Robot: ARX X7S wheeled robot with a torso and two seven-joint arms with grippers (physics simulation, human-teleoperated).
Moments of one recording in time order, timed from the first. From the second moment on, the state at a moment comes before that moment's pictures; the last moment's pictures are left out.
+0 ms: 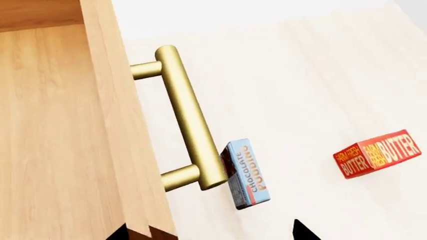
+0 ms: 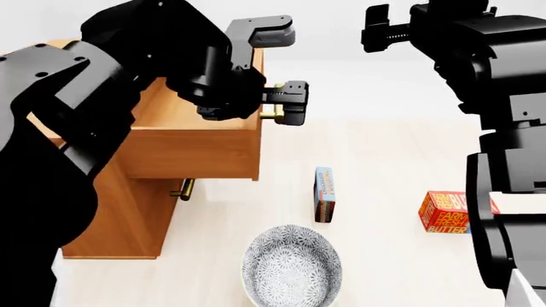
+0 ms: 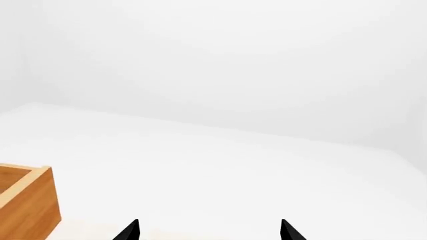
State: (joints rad) left arm -1.86 -0.01 1.59 -1.17 -1.99 -1.00 -0.16; right arm 1.52 0.26 -0.30 0.69 0.26 0.83 -0.10
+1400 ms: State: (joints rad) left arm -2.08 -0.44 1.71 -0.64 -1.75 -0.31 -0.20; right arm 1.36 0.35 -0.35 0.33 0.39 1.14 -0.16
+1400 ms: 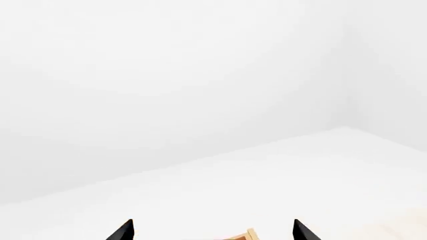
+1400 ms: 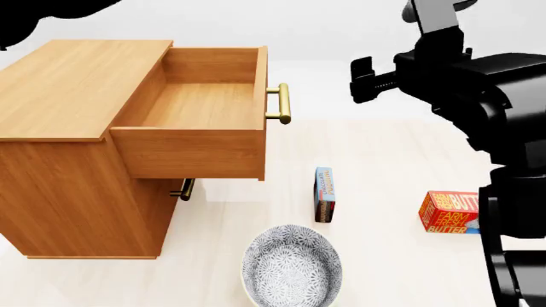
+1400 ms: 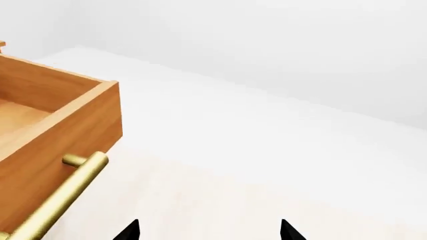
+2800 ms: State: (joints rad) left arm -2.09 -0.62 1.70 -0.43 -1.61 -0.24 -0.34; right arm 1.24 0.25 -0.52 0.62 0.45 1.18 -0.30
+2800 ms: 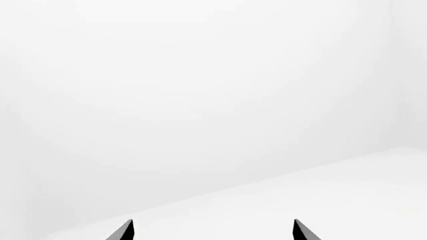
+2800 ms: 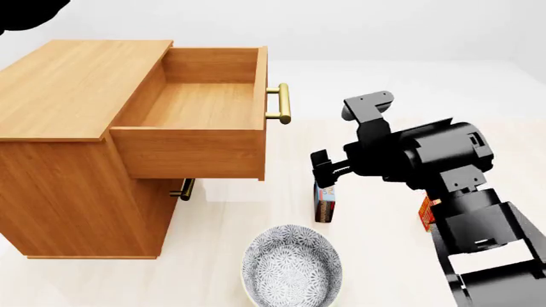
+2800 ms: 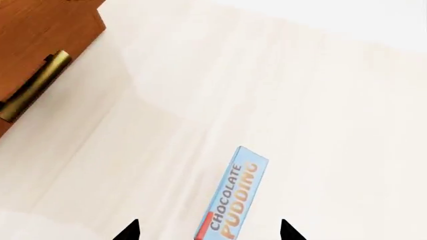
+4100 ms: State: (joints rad) left arm -2.07 -0.65 1.69 -0.44 -1.54 -0.25 -0.33; right arm 1.25 0.06 -0.31 1.30 0.12 0.75 -0.39
